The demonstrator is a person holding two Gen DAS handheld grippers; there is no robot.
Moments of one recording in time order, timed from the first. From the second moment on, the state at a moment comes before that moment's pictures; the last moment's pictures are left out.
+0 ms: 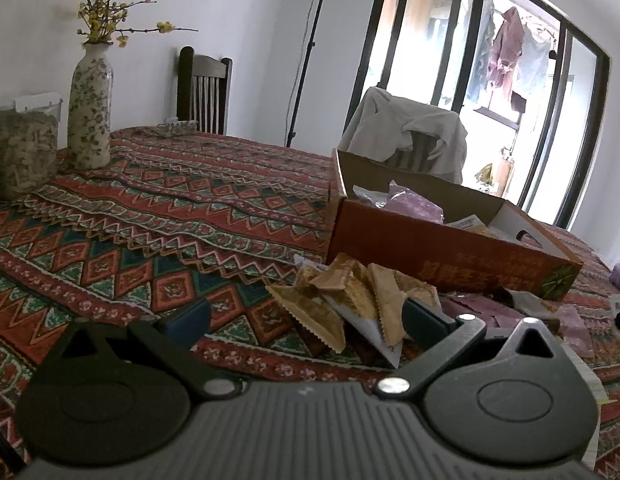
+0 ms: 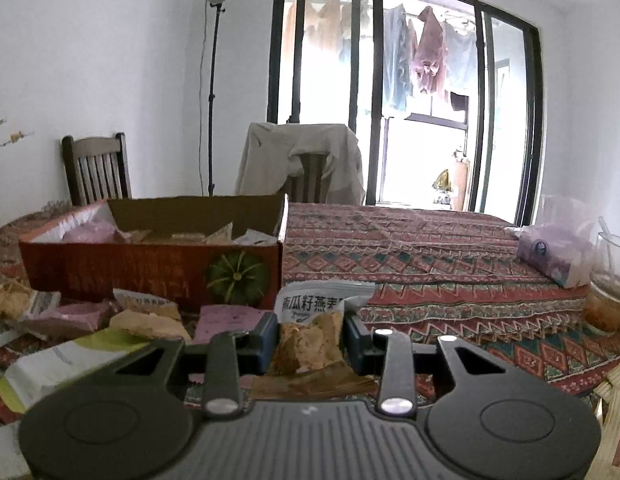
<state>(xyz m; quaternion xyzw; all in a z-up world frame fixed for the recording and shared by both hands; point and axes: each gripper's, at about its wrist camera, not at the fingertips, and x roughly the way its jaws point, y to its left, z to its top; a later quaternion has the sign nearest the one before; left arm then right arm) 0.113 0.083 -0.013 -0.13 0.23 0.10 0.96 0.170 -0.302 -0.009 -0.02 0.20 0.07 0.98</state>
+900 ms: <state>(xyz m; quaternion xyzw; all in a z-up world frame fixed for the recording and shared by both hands) 0.153 0.032 0.008 -0.01 0.27 0.10 0.96 0.163 -0.307 -0.008 0.00 0.17 0.07 0.98</state>
